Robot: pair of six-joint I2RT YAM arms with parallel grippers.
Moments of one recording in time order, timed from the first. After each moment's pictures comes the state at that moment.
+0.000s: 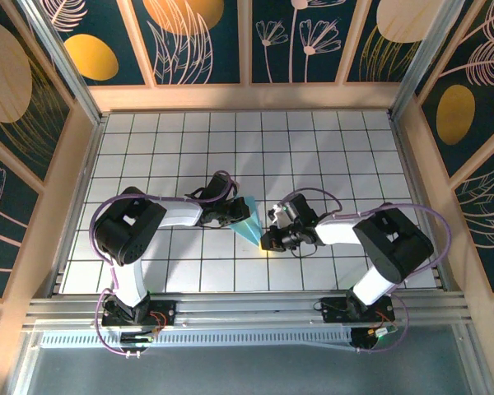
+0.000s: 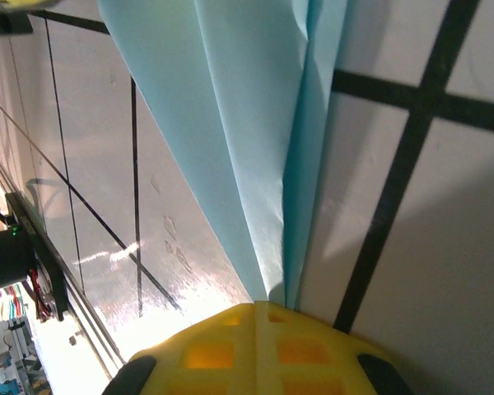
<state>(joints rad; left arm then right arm) -0.65 1.87 0.89 0.08 0.34 -0.89 0.66 1.60 0.55 0.02 -0.65 0.63</state>
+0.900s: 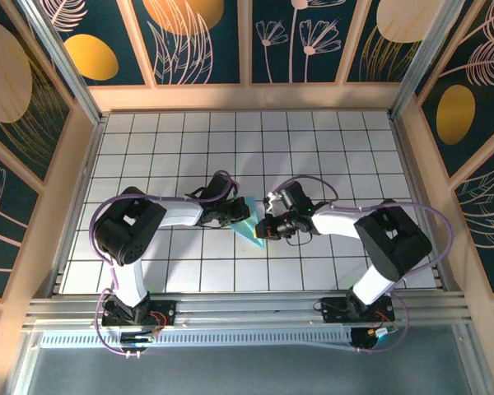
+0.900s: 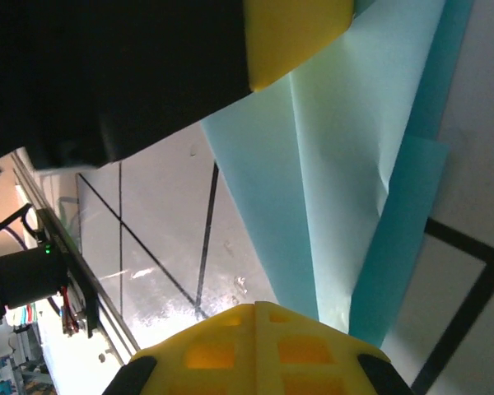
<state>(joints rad) -0.65 1.87 0.89 0.07 0.34 -0.89 0.65 1.64 0.70 -0.05 -0.66 0.61</state>
